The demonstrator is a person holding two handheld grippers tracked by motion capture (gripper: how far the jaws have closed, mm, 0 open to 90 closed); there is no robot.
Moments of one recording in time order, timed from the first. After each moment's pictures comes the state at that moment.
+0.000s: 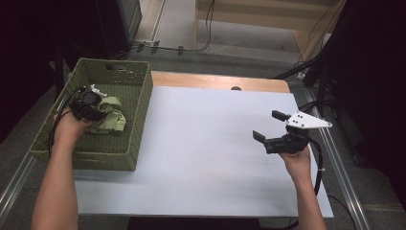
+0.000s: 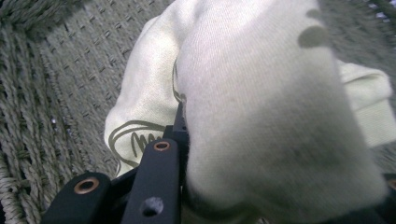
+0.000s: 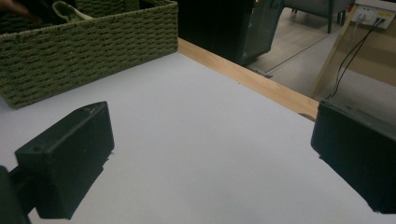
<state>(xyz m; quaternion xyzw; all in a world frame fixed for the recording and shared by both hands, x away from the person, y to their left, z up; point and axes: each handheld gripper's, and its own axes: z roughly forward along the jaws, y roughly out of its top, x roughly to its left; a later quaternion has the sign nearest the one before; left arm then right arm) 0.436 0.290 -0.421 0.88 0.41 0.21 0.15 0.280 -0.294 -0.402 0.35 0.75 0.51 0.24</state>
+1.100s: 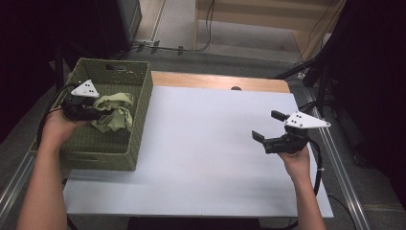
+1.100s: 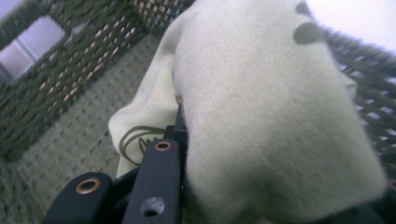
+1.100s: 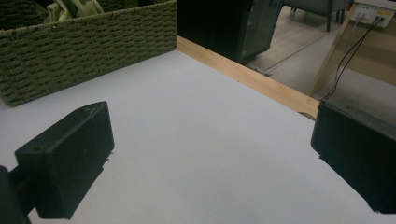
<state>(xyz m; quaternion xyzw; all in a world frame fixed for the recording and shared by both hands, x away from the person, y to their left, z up) 0.405 0.291 -0.378 0.90 0.24 0.19 0.31 0.281 -0.292 -0.403 0.35 0.75 0.50 0.25</state>
